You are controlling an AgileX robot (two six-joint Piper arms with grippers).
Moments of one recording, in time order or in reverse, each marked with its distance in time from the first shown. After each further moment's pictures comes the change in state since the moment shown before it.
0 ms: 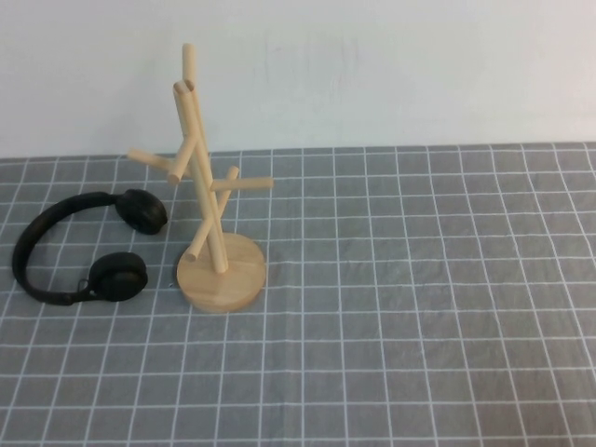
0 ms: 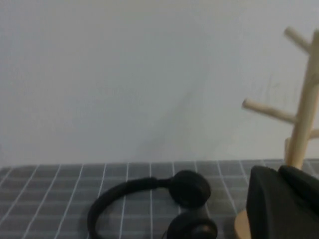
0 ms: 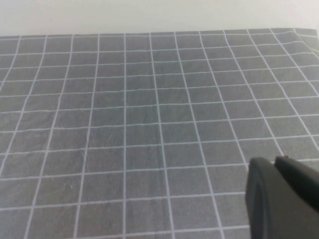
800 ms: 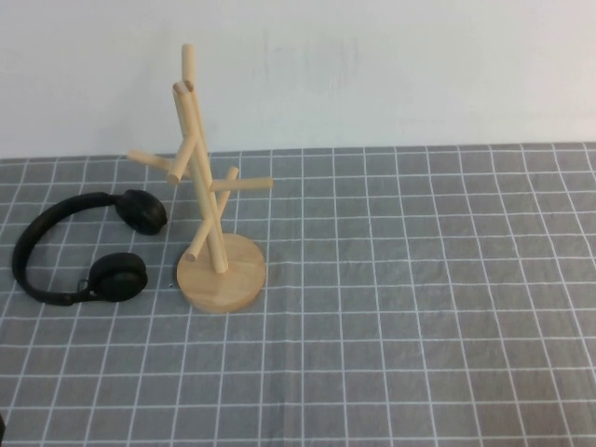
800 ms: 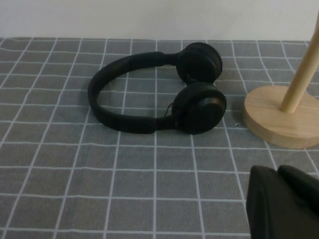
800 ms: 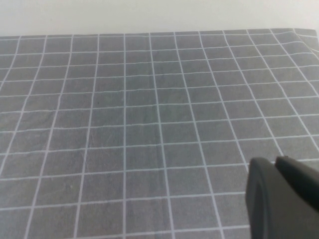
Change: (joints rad) right arm 0.000 0.000 0.000 0.000 0.000 0.000; left arm -0.003 -0.002 0.148 0.273 0.183 -0.309
